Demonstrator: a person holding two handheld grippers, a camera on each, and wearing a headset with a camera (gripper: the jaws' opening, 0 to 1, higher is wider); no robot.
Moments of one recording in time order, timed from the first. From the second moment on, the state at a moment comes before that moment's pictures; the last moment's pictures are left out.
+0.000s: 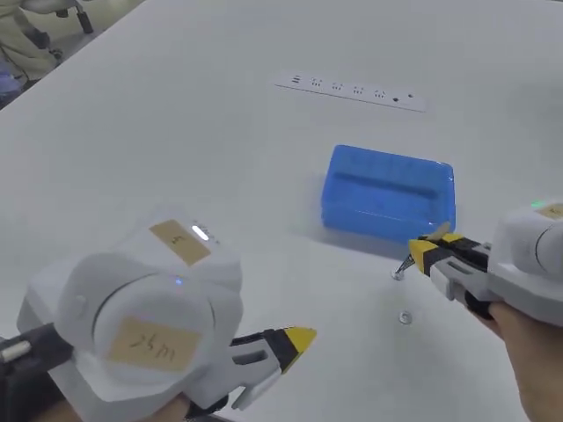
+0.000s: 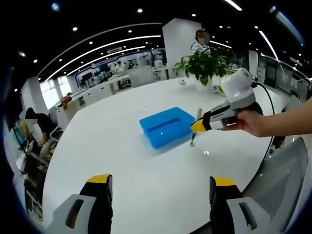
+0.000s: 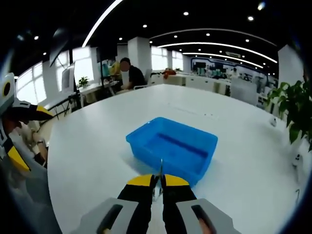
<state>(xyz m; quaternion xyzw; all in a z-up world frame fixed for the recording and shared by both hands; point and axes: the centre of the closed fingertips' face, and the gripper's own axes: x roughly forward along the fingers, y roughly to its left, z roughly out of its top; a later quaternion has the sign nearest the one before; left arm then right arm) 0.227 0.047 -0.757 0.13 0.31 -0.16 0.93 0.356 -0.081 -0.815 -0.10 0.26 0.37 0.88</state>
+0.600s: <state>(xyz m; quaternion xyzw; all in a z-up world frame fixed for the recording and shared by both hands) 0.227 0.050 -0.759 0.12 0.31 -0.15 0.93 0.361 -0.078 -0.817 -0.15 0.25 0.39 0.87</state>
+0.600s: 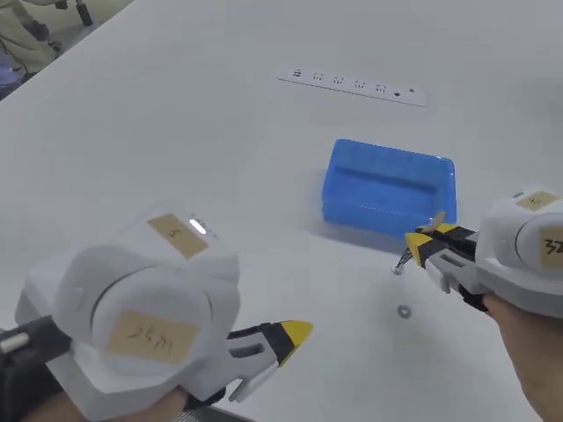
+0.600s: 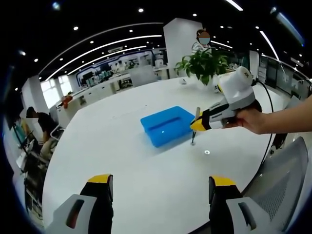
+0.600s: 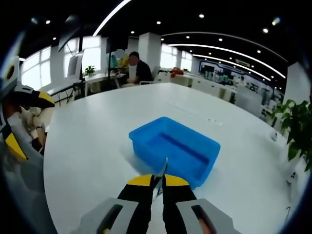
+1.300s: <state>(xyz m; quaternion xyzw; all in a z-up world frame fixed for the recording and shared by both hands) 0.226 0.052 -0.760 0.12 0.31 -0.15 0.93 0.360 -0.076 -0.818 -0.17 0.25 0.39 0.87</state>
